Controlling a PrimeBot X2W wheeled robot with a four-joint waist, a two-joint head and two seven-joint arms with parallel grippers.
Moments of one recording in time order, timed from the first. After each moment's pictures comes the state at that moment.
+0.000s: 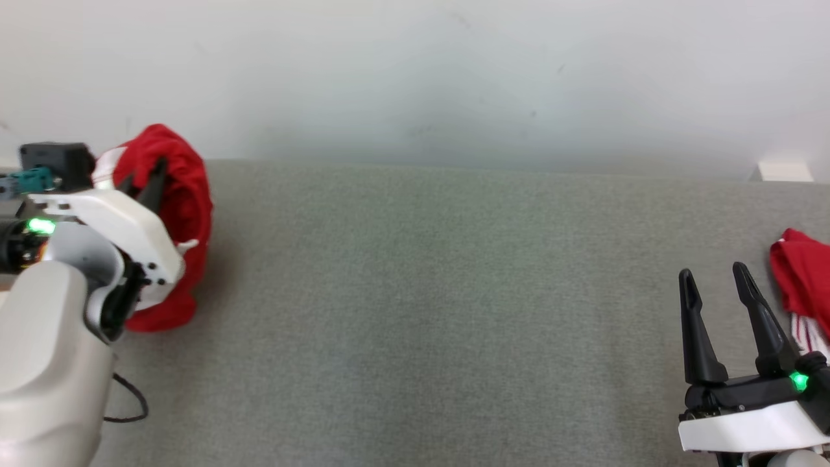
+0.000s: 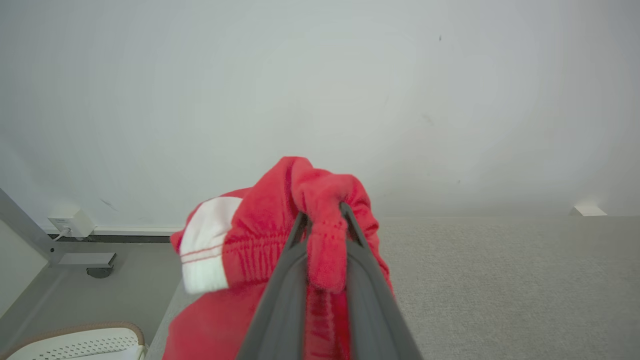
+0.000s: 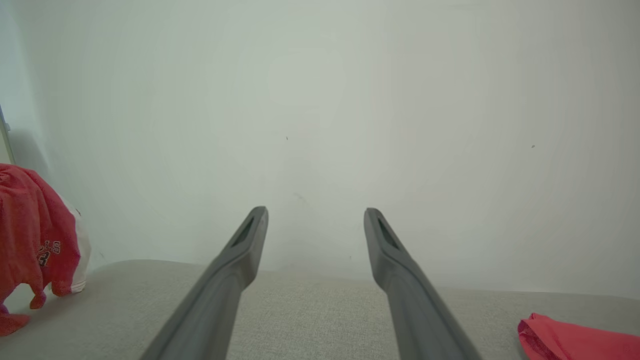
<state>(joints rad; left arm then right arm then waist) -0.77 0.41 -0.21 0.67 -0.44 -0.13 0.11 -0.15 -0.12 0.07 0.07 0.31 0.13 -0.26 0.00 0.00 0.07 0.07</state>
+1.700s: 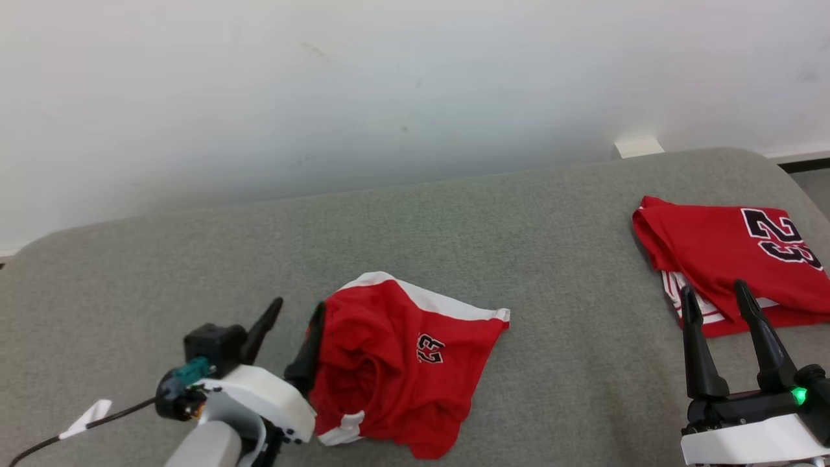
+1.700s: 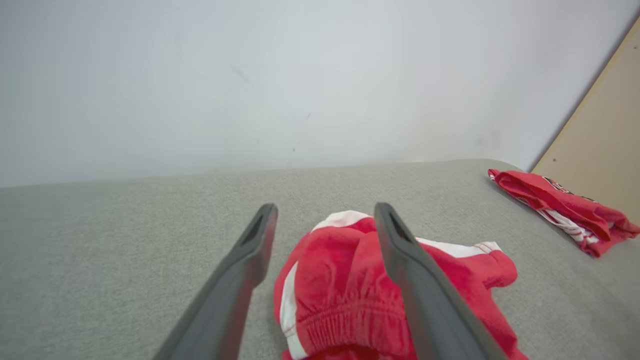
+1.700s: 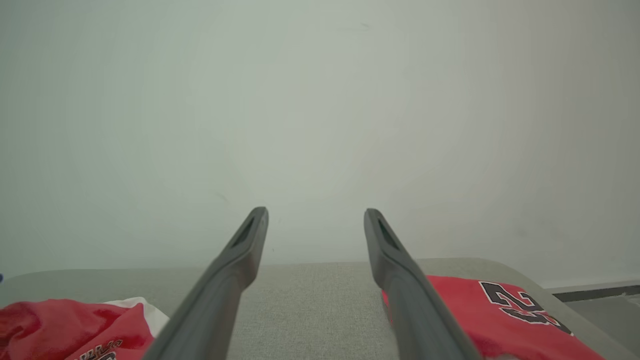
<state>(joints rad) -0.40 0.21 -0.41 0.55 -0.47 -0.07 -0.24 -0.12 -0.12 0.06 0.08 0.31 0.13 -0.26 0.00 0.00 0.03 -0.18</state>
